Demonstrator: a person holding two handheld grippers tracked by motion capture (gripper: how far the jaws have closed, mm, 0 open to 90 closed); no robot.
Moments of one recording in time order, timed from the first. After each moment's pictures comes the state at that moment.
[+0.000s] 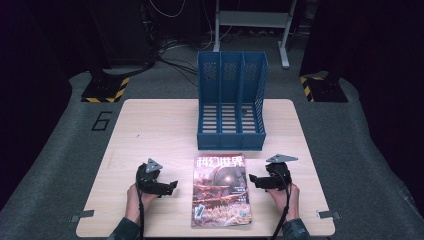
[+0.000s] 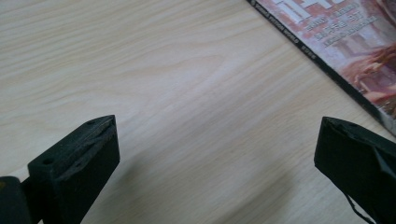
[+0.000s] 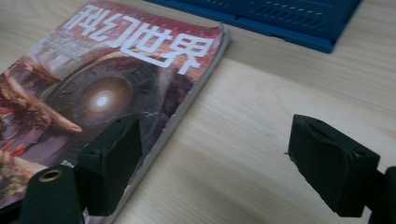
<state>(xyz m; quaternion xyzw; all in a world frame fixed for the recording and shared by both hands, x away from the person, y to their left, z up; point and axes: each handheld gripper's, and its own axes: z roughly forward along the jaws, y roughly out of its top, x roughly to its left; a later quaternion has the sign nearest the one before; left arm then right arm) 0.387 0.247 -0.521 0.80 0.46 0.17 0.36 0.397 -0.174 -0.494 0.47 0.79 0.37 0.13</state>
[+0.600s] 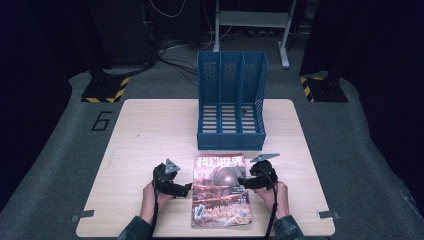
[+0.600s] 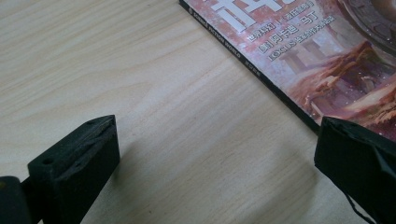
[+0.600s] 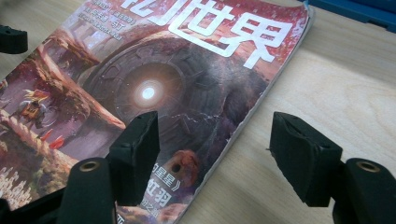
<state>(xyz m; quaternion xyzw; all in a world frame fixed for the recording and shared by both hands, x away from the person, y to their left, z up) 0.393 0.205 -0.527 0.83 0.41 0.17 0.34 0.408 -0.138 -0.499 0.44 0.83 0.34 0.08</state>
